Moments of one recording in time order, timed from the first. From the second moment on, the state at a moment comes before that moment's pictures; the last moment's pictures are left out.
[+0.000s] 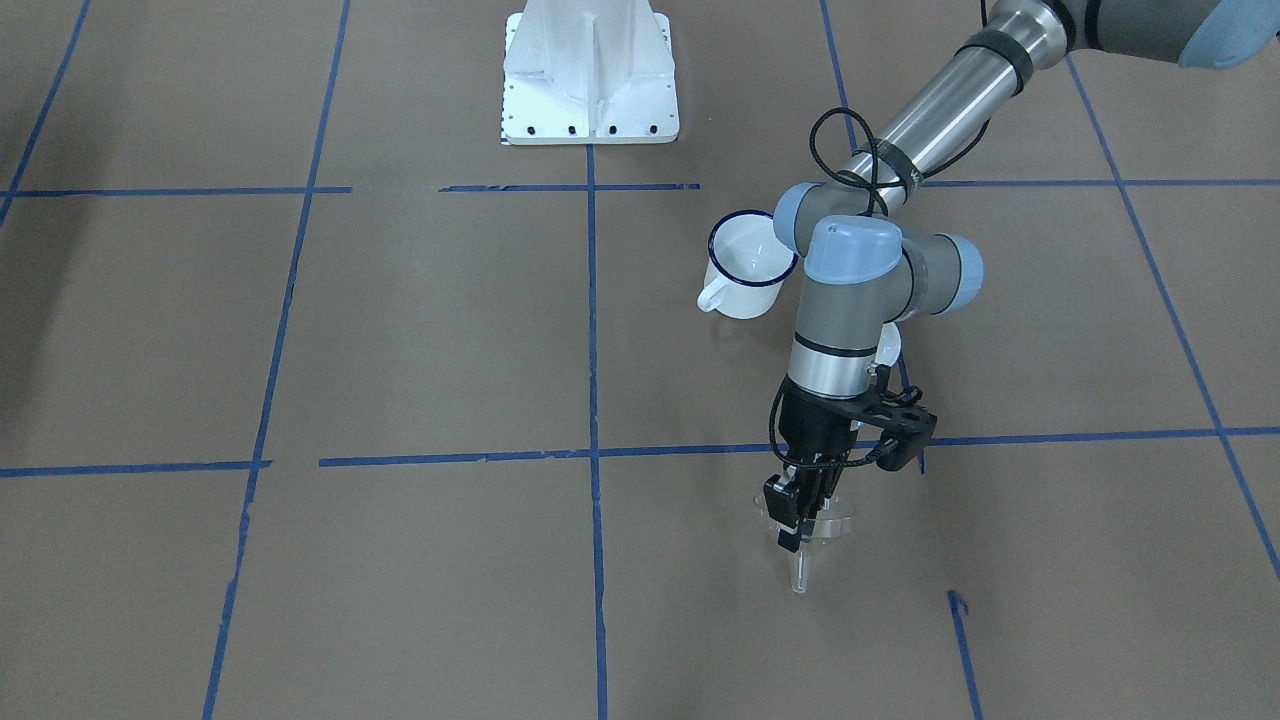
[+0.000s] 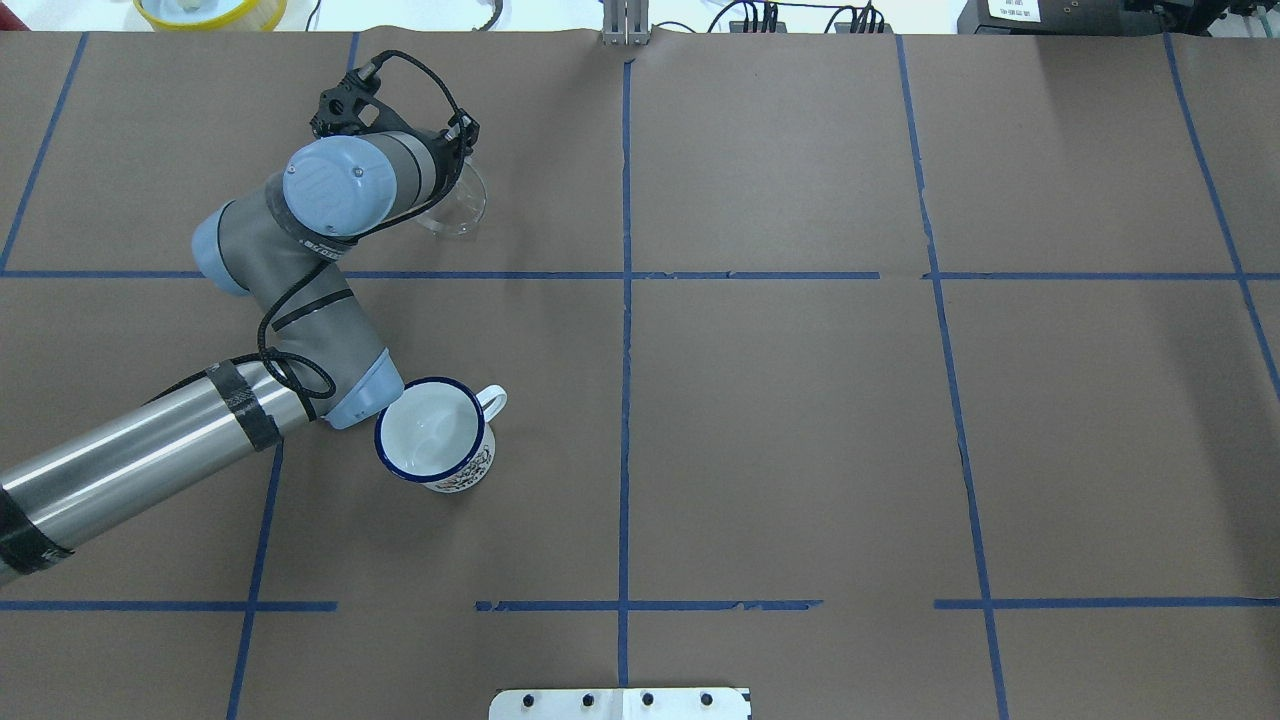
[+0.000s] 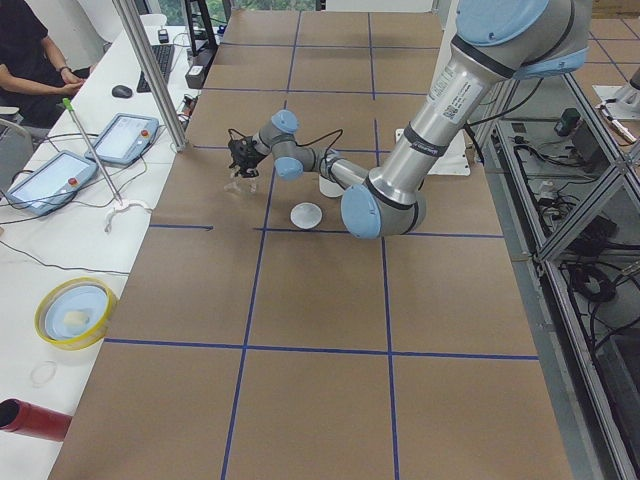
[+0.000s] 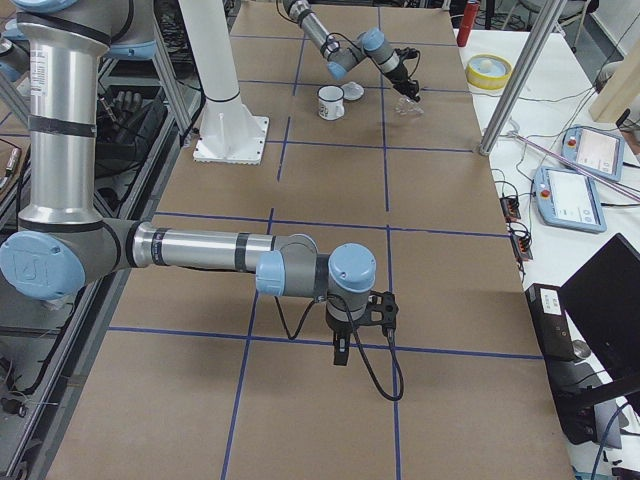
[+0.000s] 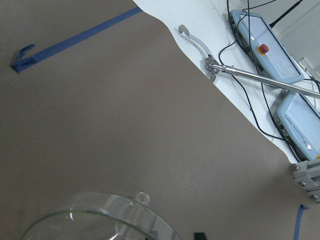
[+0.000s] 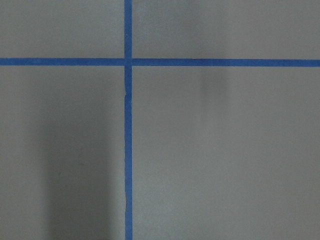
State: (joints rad) left arm -0.72 -2.26 -1.21 -2.35 -1.44 -1.86; right arm 1.57 -1.68 1.66 -1.57 2.29 0.01
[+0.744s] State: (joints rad) left arm -0.85 -2.21 -1.48 -2.21 -1.71 -1.77; right arm 1.57 -1.68 1.66 -1.57 2.29 0.01
